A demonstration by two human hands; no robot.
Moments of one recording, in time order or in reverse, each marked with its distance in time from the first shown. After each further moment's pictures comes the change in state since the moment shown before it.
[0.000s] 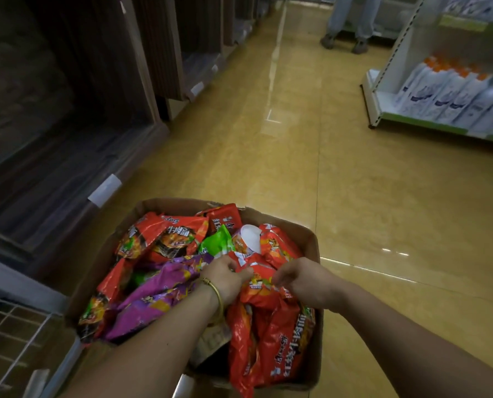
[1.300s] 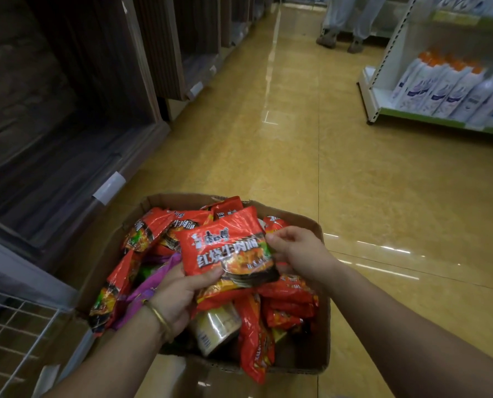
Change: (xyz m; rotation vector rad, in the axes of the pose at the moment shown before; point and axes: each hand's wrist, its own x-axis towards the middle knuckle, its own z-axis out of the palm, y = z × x) left_hand -0.048 -0.046 -0.060 -0.781 -0.189 0.049; right_hand 0.008 -0.024 0.020 0.822 0.191 -0.040
